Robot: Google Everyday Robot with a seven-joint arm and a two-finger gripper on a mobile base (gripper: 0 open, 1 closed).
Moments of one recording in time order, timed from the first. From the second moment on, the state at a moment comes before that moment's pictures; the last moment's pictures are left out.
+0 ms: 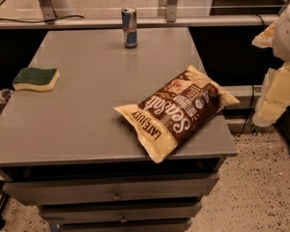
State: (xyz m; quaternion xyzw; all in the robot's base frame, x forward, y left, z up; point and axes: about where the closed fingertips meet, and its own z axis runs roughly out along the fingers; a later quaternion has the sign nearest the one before) arm 0.438 -0.216 0.979 -0.60 0.78 -0.04 0.16
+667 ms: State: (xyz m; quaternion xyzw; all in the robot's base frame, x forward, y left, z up) arm 0.440 -0.214 0.976 -0.60 0.78 -0.03 0.17
